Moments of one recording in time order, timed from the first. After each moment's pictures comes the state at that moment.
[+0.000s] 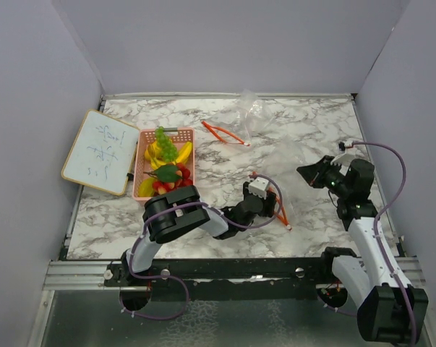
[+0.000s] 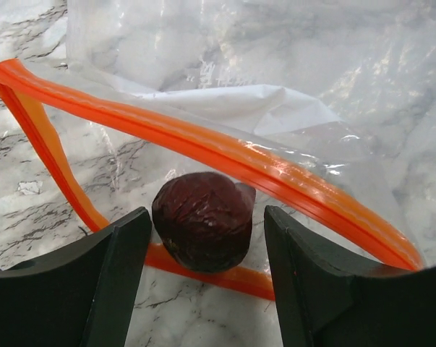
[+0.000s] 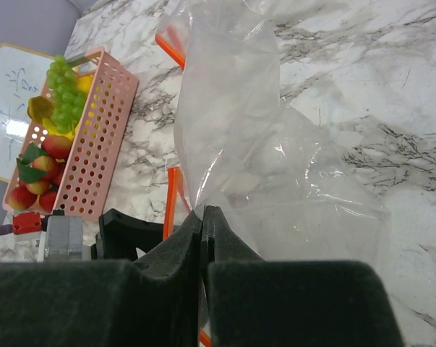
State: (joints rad) left arm -1.17 2.06 0.87 0.88 -0.49 -0.43; right arm -0.08 0.83 0.48 0.03 -0.55 0.43
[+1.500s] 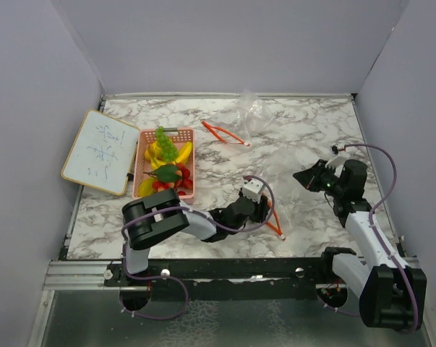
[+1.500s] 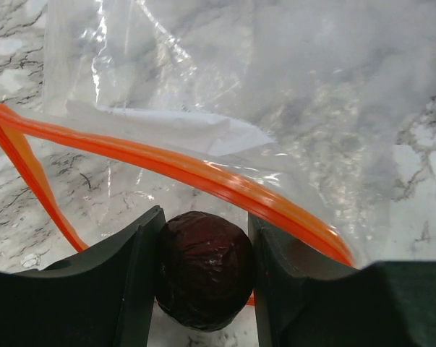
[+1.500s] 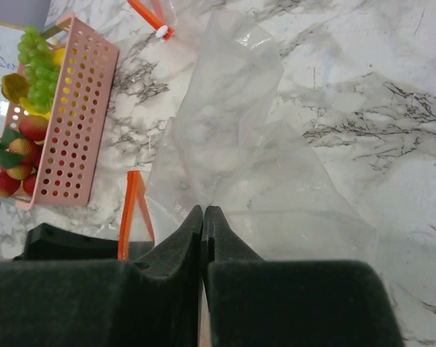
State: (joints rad) left arm -1.17 1.91 0.76 0.80 -0.38 -0.46; right arm -0.08 0.93 0.43 0.09 -0.58 0.43
